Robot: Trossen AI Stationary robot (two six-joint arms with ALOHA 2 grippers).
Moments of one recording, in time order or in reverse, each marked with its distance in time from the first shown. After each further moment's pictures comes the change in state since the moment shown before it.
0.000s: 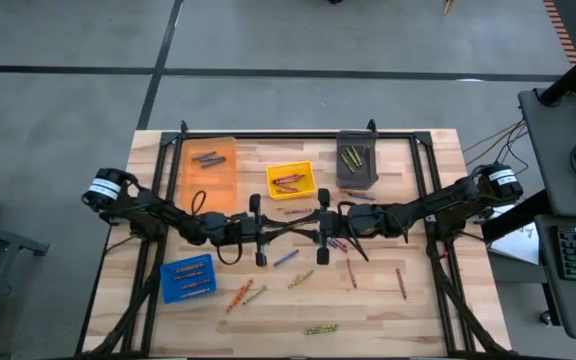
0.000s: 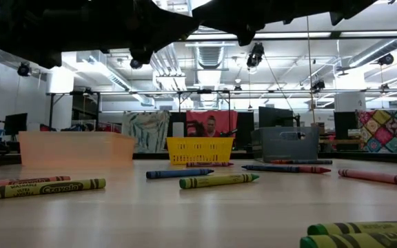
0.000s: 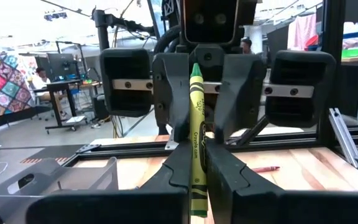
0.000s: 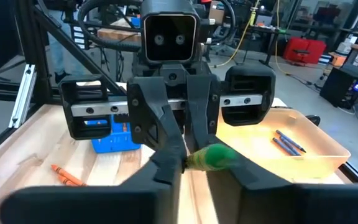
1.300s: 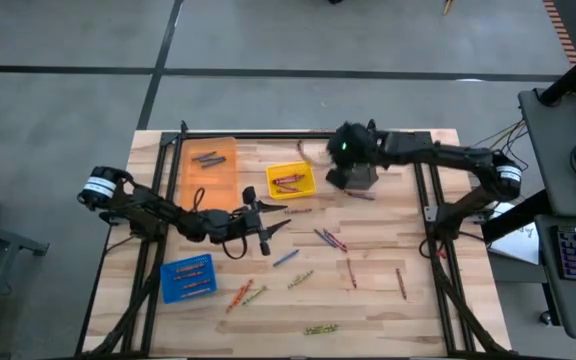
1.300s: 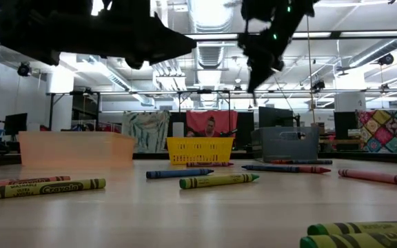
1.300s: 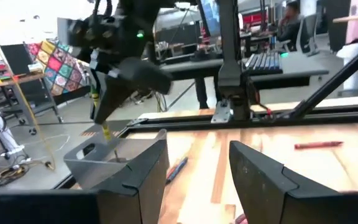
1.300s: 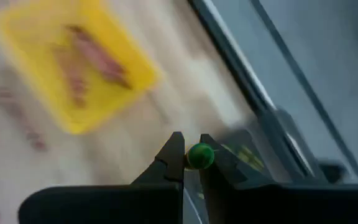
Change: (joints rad) left arm 0.032 -0.044 -0.001 -0.143 -0.169 0.041; right arm -0.564 -0.037 0.424 -1.291 0.008 0.073
